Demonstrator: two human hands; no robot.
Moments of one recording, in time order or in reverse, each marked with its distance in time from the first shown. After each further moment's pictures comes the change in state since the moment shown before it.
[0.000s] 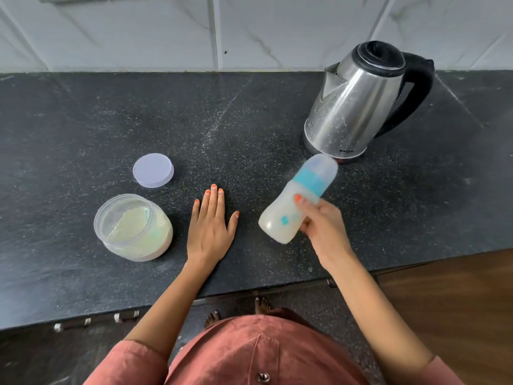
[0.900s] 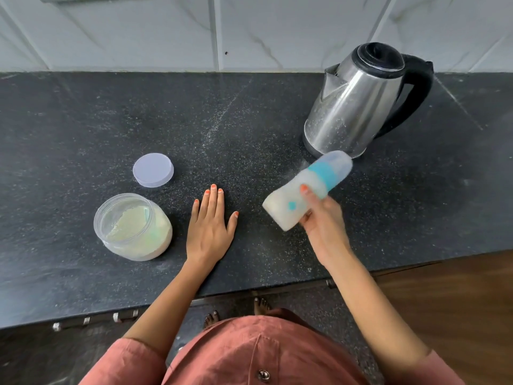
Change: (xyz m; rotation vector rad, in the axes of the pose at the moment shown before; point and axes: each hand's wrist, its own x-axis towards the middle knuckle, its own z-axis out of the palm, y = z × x) left_hand 0.000 0.000 0.002 0.006 -0.001 -0.001; right_hand 0.003 -0.005 0.004 0.106 0.044 -0.012
